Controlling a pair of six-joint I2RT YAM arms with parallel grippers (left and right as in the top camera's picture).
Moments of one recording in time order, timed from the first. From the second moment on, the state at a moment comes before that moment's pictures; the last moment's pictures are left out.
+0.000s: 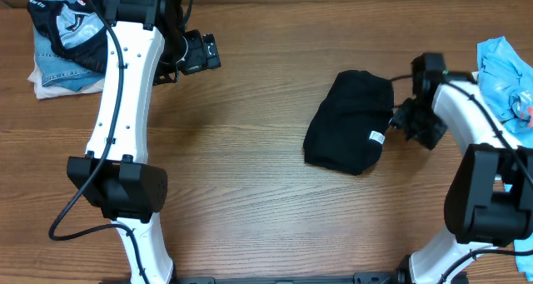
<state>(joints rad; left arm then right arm) -0.14 2.10 2.32 -1.59 0.08 -0.41 -0.09 1.88 1.38 -1.06 0.17 0.63</state>
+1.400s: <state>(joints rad) -0.14 2.10 2.32 -1.59 0.08 -0.41 -0.01 1.88 0.85 -0.56 -1.06 0.31</state>
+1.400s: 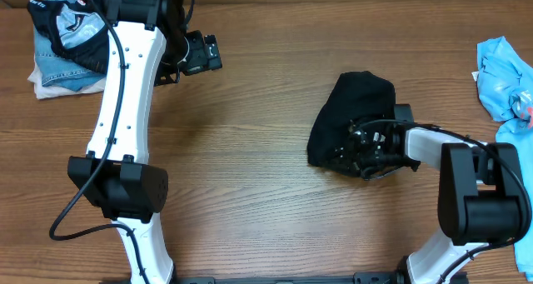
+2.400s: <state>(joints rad) -0.14 2.10 2.32 -1.59 0.08 -0.41 -0.05 1.91 1.18 -0.19 -0.96 0.57</state>
